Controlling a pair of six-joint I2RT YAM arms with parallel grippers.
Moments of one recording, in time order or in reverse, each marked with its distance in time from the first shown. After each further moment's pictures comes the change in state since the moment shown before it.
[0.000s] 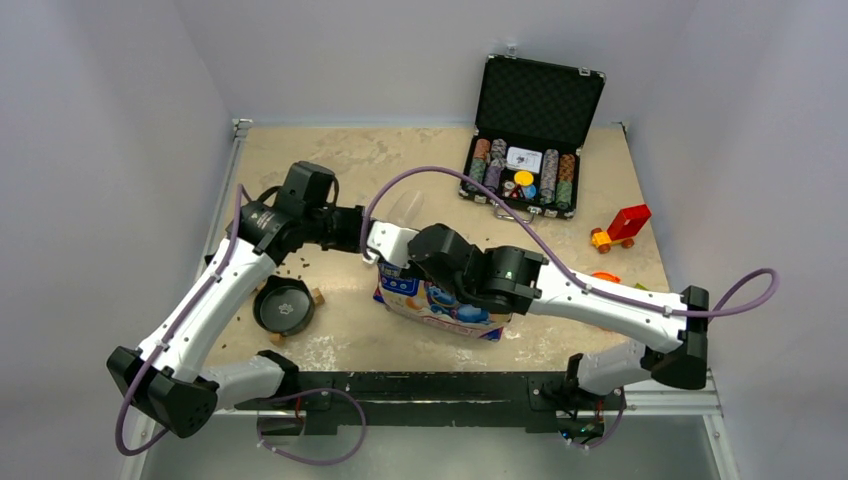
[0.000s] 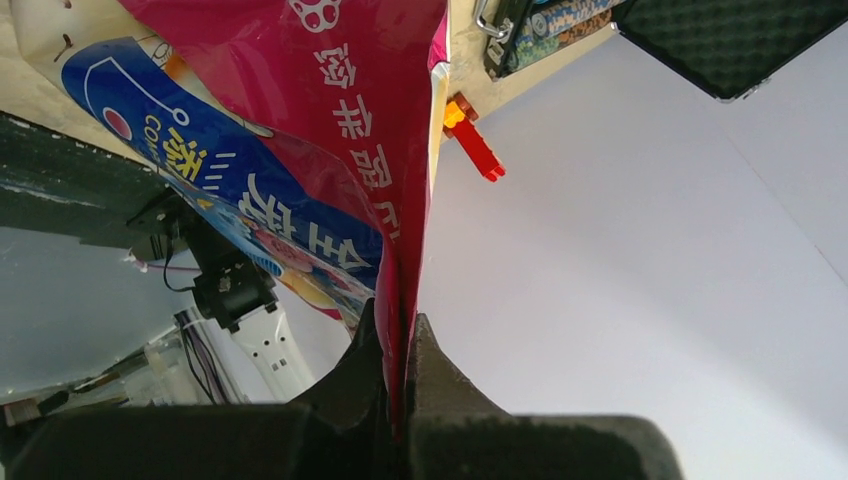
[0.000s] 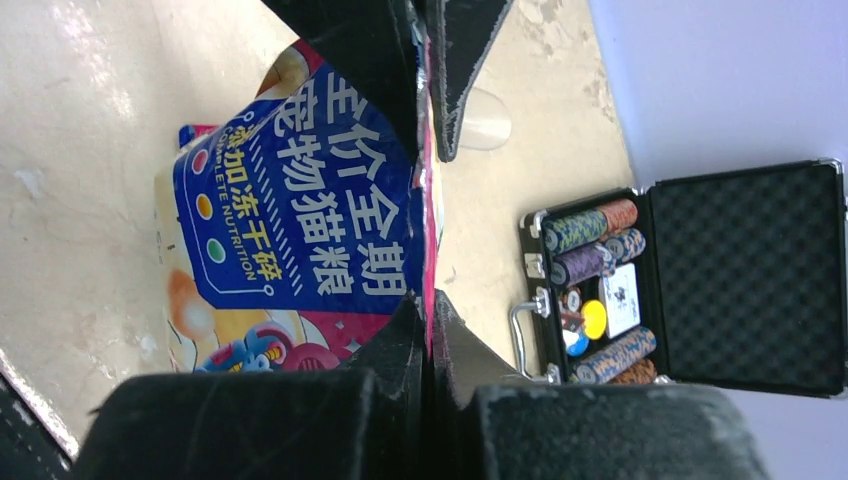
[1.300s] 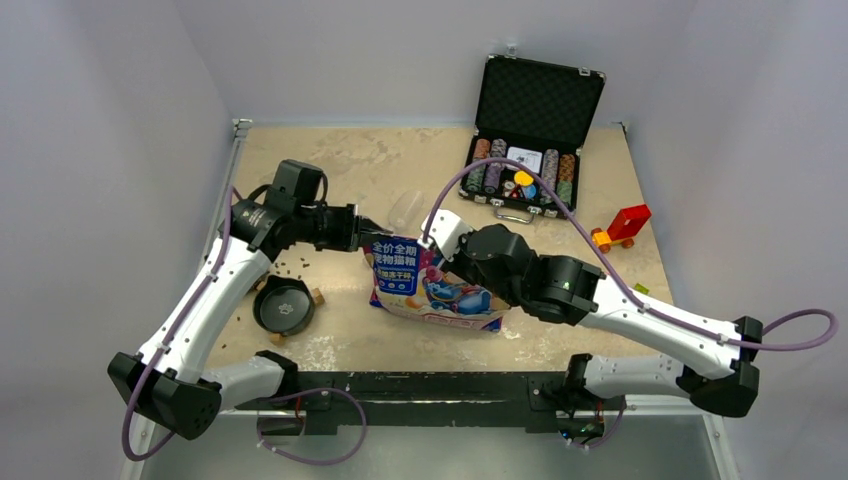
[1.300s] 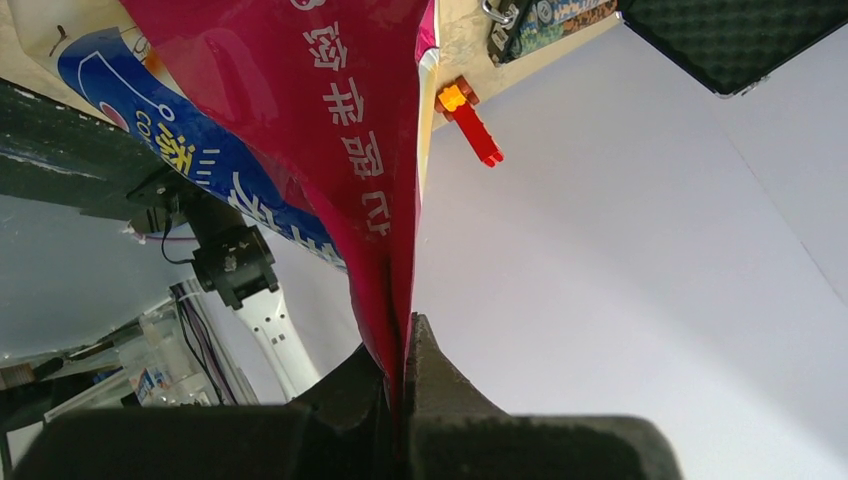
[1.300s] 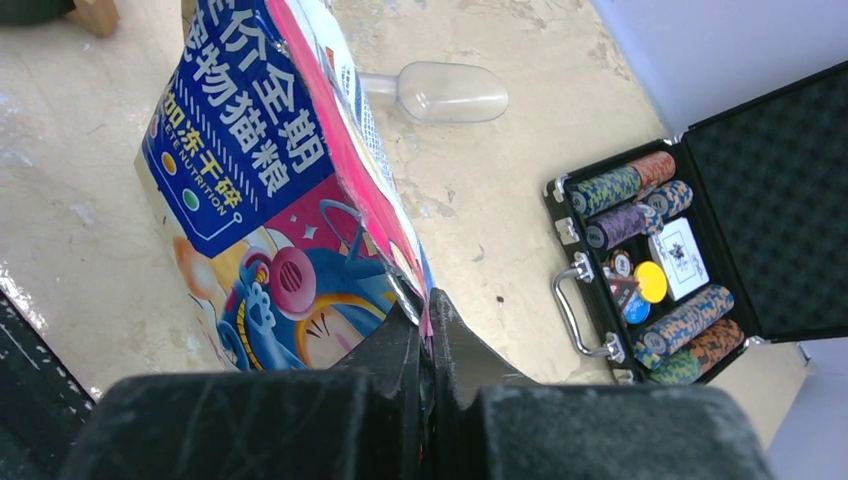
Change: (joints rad) left arm 0.085 -0.006 0.000 -0.044 0.098 0.035; right arm -0.088 -0.291 -0.235 0.096 -0.071 0.136
